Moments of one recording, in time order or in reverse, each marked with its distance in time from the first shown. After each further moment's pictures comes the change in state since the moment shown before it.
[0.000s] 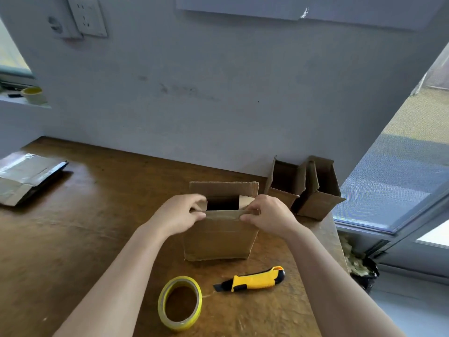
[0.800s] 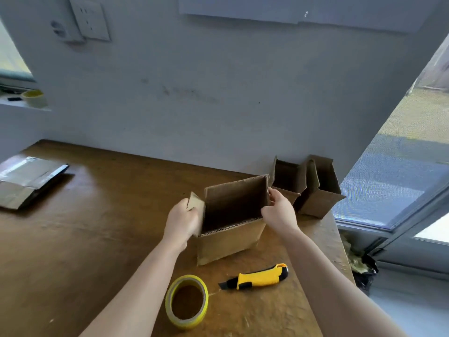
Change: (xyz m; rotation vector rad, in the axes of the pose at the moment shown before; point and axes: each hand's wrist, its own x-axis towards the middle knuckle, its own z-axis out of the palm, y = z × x) left_hand -0.018 0.014 0.020 -0.652 0.297 -0.362; right_hand -0.010 -0.012 0.012 0.575 0.255 0.411
